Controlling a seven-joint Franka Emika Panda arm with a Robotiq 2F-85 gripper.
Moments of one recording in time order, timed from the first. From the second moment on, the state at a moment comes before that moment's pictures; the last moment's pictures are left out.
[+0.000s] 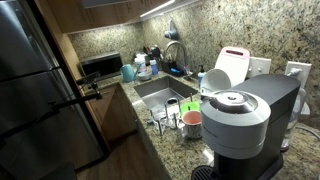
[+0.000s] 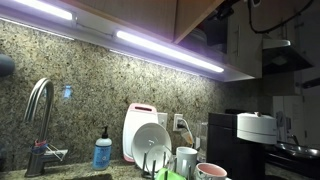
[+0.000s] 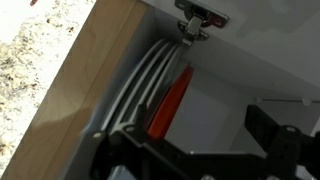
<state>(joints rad) -0.05 -0.07 0.04 -1.79 0.45 3.11 0.65</state>
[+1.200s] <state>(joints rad) -0.08 -0.03 0.03 -1.79 0.35 3.12 0.68</state>
